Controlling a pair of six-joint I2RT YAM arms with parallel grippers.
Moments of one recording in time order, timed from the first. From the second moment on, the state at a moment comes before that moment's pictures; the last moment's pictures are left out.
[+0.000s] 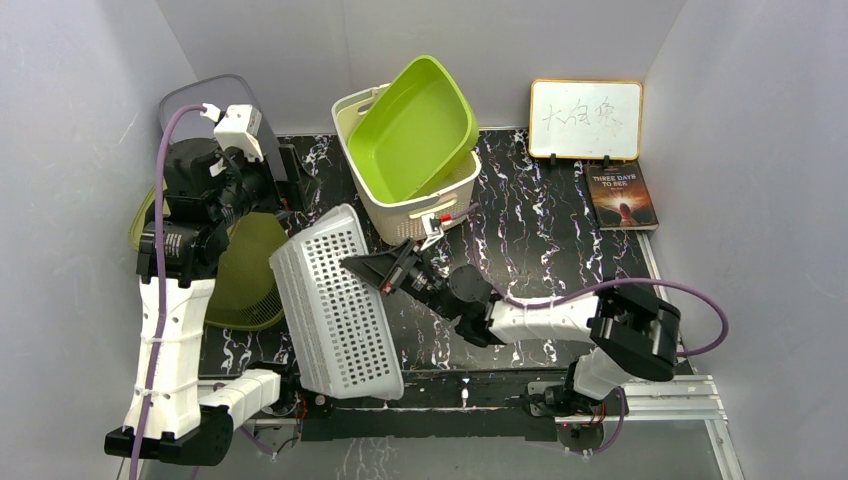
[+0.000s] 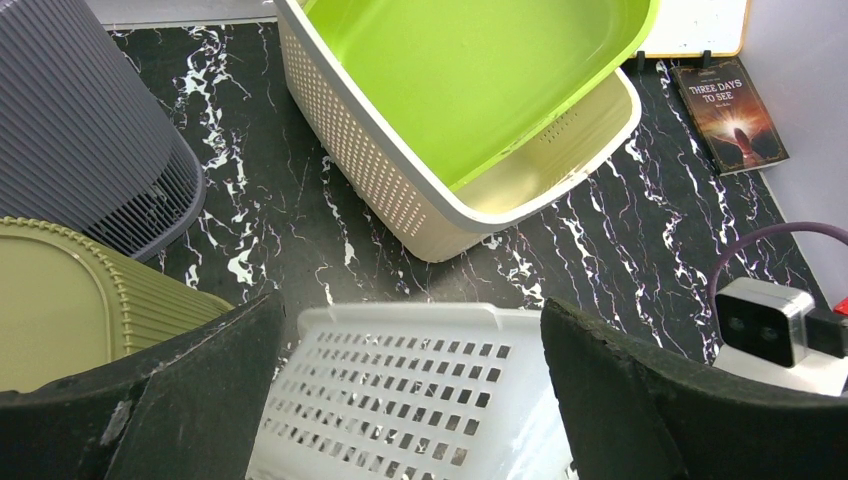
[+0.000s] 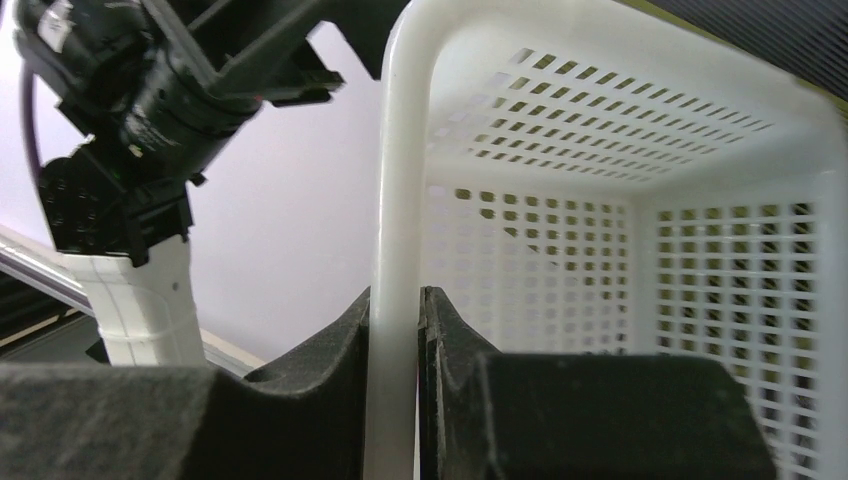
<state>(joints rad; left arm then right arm) -0.13 1.06 1.56 -0.90 0.22 -0.15 1.17 1.54 0.78 1.13 0.14 1.12</state>
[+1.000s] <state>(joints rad) -0.13 1.06 1.50 -0.86 0.24 -0.17 1.16 0.89 0.27 0.47 0.44 1.52</state>
